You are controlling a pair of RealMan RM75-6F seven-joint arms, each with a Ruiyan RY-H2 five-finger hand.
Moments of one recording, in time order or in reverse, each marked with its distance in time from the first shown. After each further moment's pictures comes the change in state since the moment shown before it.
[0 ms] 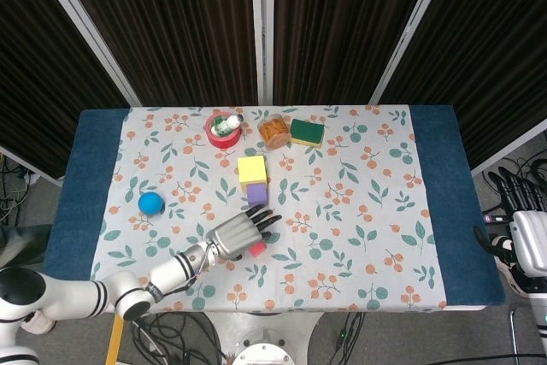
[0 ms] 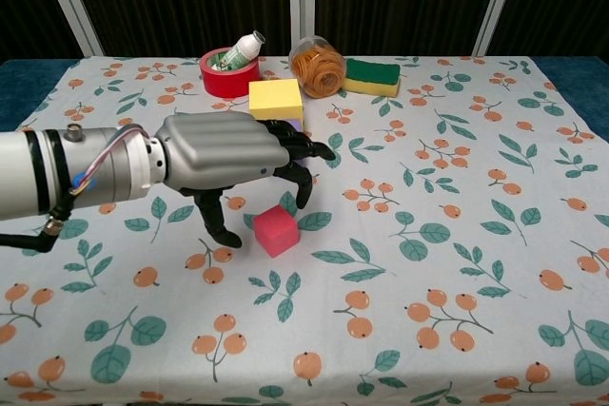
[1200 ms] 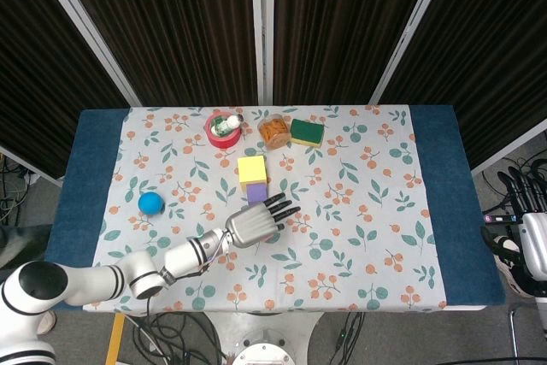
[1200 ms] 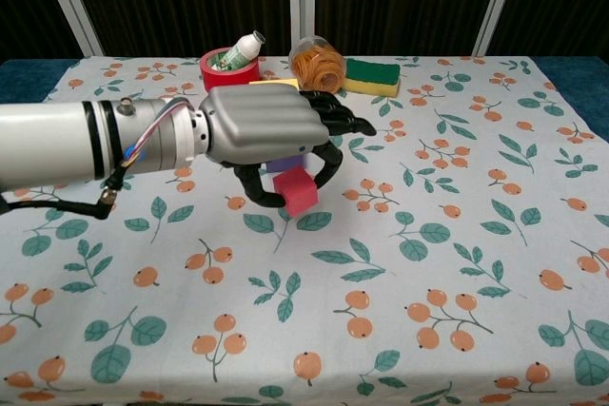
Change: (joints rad) left arm -0.093 -0.064 -0.044 0.203 0.192 0.003 -0.126; right arm -0.022 0.019 0.003 -0.022 -0.003 0.038 -0.009
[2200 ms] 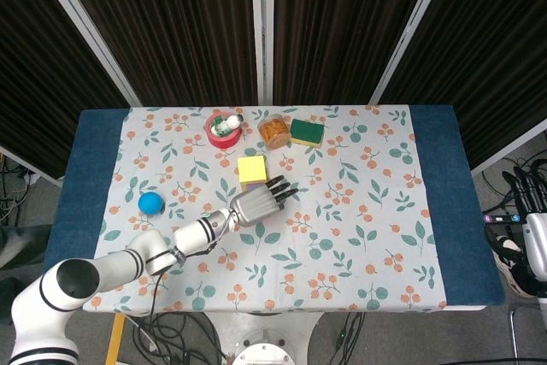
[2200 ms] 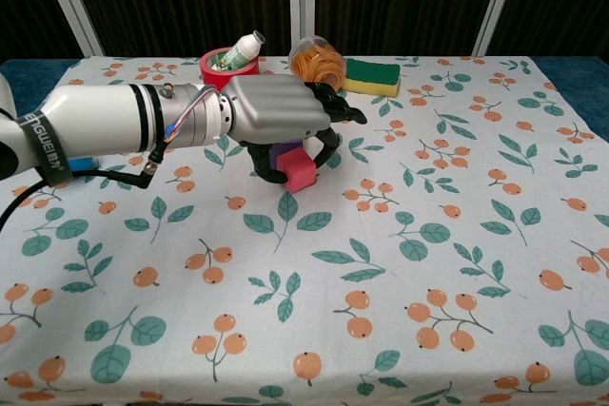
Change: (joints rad) left arm -0.083 -0.122 0.023 0.319 0.035 -0.043 -0.167; right arm -0.007 0.010 0.004 -0.015 0.015 0.003 -0.019
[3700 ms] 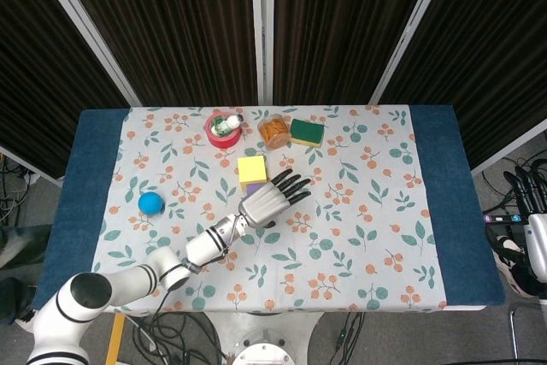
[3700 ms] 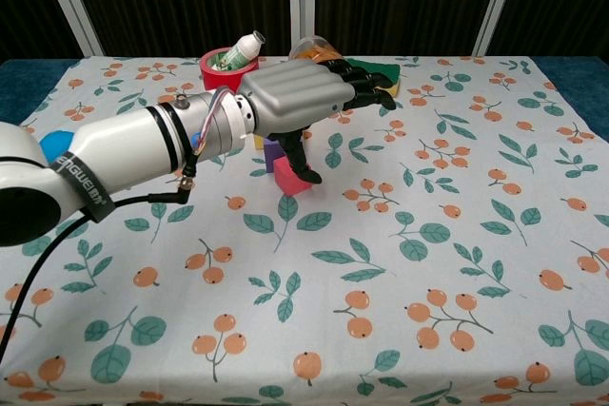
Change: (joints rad) left arm 0.063 -0.139 -0.089 0.054 -0.079 0.159 -0.025; right arm -0.007 0.007 0.001 -0.010 -0.008 0.010 0.006
